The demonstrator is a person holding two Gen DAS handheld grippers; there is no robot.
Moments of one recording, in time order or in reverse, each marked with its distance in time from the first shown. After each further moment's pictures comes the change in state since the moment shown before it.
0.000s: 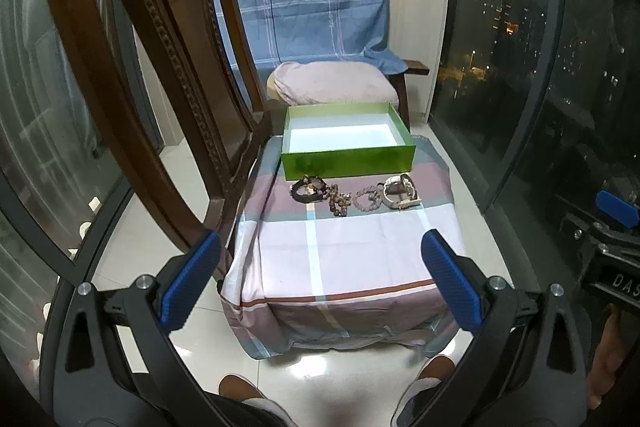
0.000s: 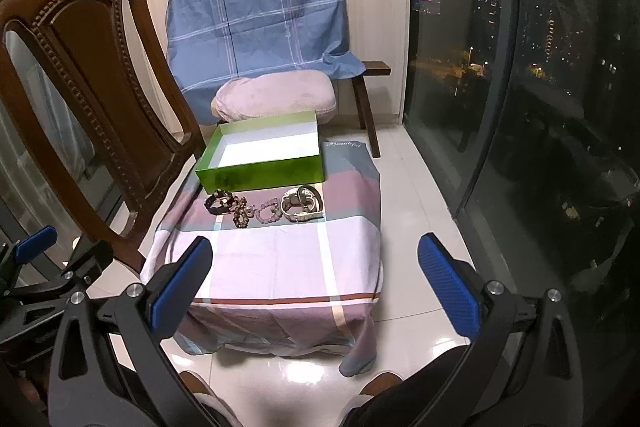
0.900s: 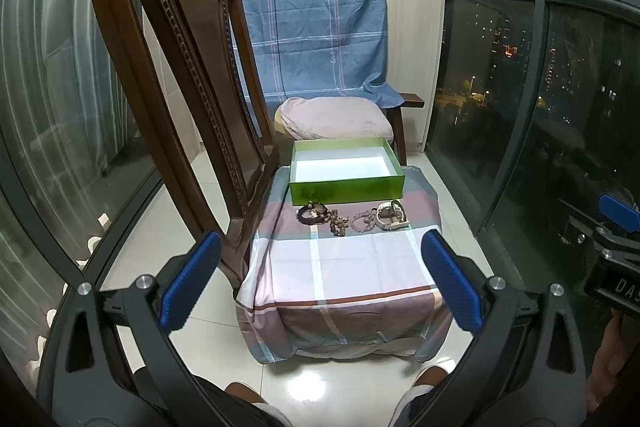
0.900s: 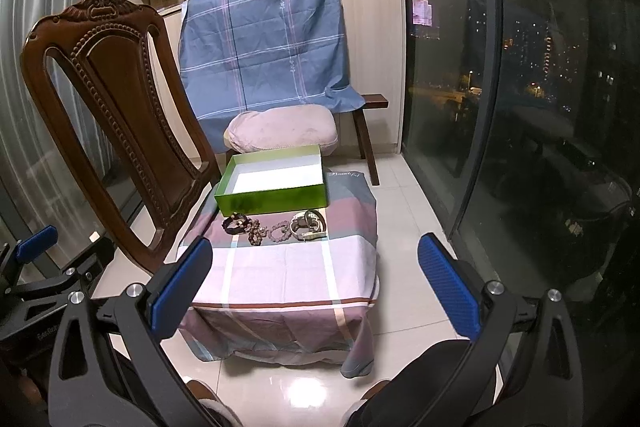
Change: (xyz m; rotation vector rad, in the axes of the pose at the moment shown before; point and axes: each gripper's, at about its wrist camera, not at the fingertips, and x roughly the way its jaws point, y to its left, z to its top) left arm -0.091 0.001 -0.003 -0.011 -0.119 0.003; right arm -0.088 0.001 -0.007 -0.002 -0.120 0.009
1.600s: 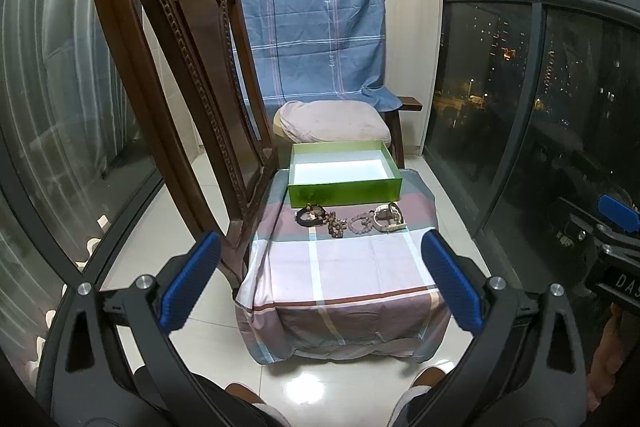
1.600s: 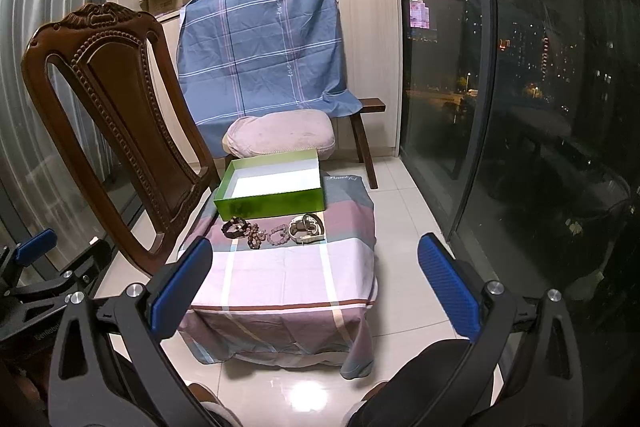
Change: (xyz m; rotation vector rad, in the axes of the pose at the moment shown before) left arm -0.006 -0.001 0.000 0.000 -0.013 -0.002; right arm -0.007 -0.003 -0.003 0.013 -0.017 -0.002
